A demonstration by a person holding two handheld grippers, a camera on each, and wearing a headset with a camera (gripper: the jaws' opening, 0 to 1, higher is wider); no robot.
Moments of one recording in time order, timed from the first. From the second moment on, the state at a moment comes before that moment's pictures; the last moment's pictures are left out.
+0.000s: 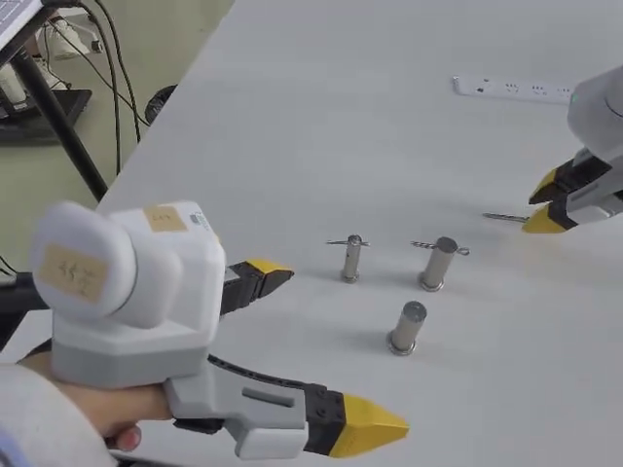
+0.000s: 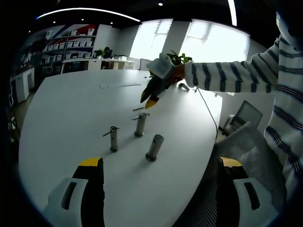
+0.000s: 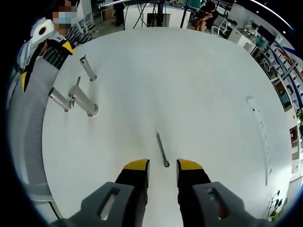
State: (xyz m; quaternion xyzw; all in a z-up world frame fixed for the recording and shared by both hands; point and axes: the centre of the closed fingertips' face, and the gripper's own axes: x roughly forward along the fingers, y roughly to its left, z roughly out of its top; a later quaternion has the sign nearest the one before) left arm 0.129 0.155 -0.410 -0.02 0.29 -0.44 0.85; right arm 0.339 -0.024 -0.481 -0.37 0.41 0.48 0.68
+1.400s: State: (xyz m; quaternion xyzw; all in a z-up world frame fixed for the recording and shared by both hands) left arm 0.128 0.156 -0.408 -0.02 0.30 -0.44 0.85; right arm 0.329 -0.014 -0.495 -0.43 0.46 0.50 0.59
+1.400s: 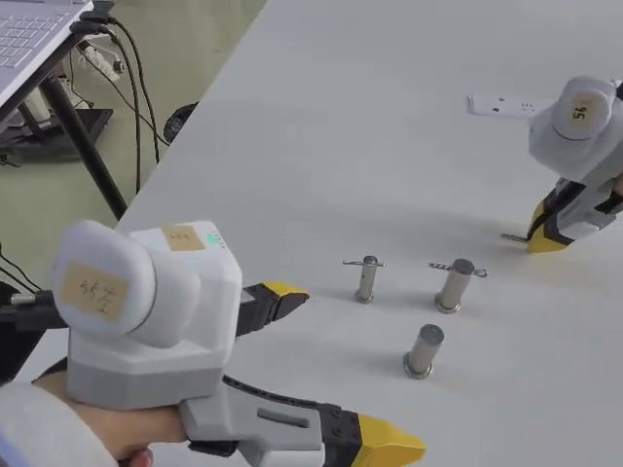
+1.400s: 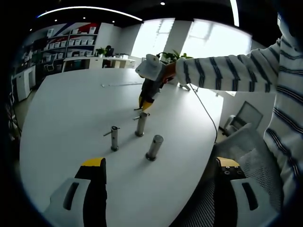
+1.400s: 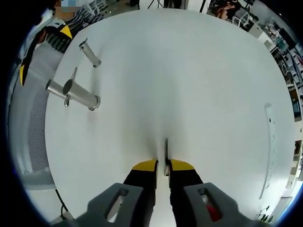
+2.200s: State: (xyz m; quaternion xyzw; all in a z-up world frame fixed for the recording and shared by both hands) left arm 0.128 0.161 -0.405 -0.04 0.30 -0.43 0.85; right arm 0.330 -0.012 -0.493 -0.47 0.45 0.50 0.57
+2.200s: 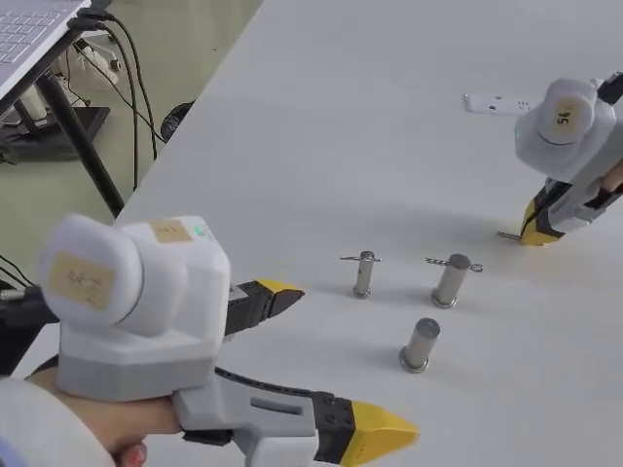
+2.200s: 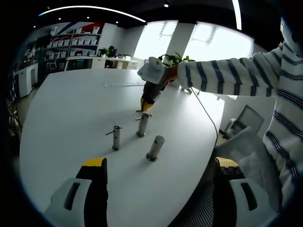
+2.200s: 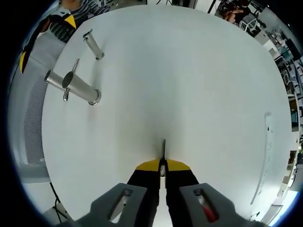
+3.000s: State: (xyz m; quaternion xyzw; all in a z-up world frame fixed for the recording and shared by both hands) left arm 0.120 0.161 -0.406 -0.03 0.30 -0.43 0.85; right arm 0.327 -0.005 -0.485 -0.48 0.43 0.50 0.57
